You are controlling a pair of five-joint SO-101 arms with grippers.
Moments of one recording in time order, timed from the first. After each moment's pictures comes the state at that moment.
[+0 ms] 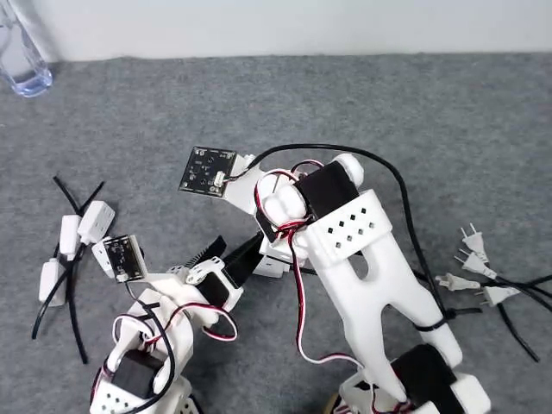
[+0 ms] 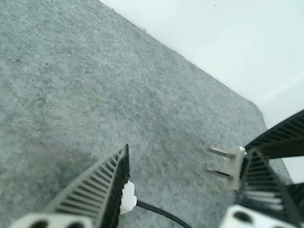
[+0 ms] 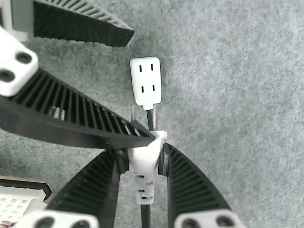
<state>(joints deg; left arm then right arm) 19.7 -103.6 95.8 45.7 47.7 -35.3 -12.2 -6.2 99.8 40.3</state>
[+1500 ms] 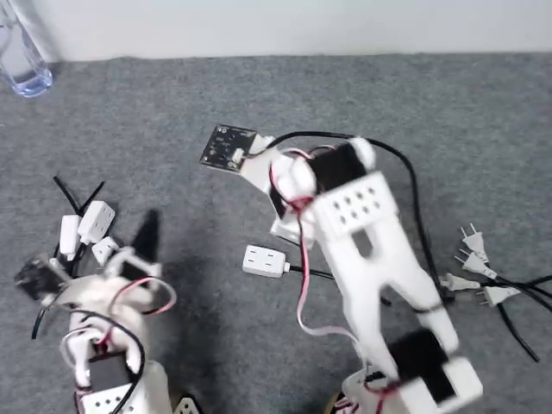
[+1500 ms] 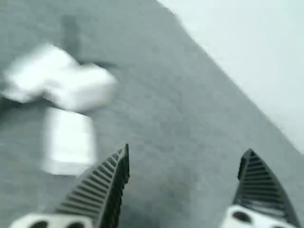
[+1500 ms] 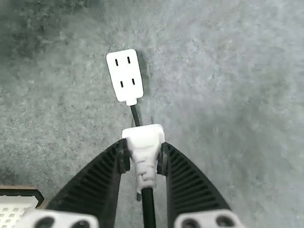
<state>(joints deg) -18.6 -103.5 96.9 50.3 43.3 -28.9 -3.9 -7.9 96.7 40.3</state>
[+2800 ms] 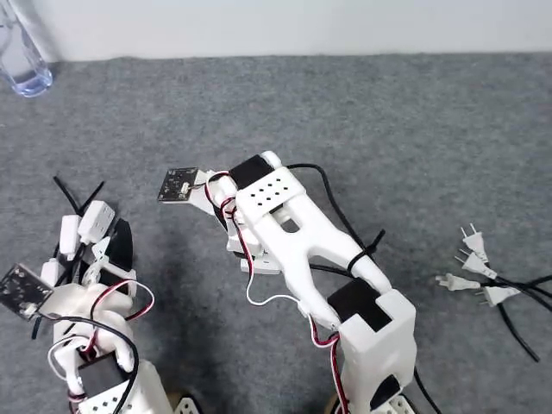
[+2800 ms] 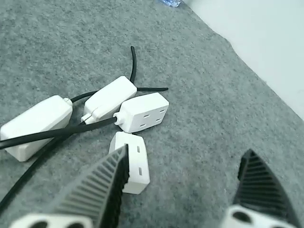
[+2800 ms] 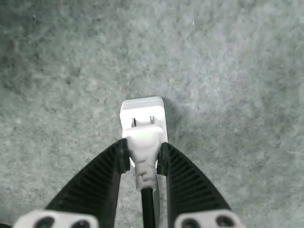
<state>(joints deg) -29.6 -103.5 96.9 52.1 35.9 -38.1 19.8 -9.0 83.8 40.2</state>
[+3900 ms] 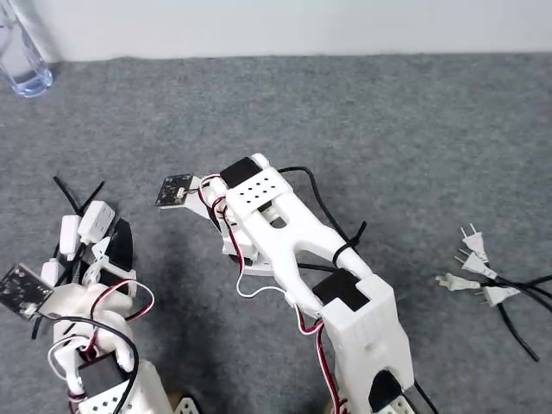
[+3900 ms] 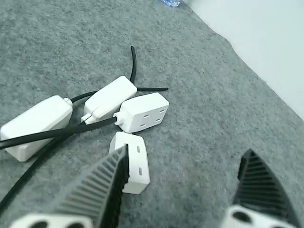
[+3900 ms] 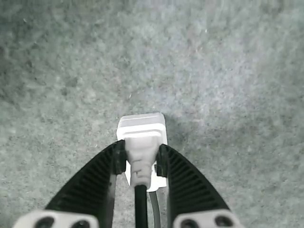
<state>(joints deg) -29.6 -103.5 96.9 52.1 35.8 -38.1 33.3 -14.7 84.0 40.3</state>
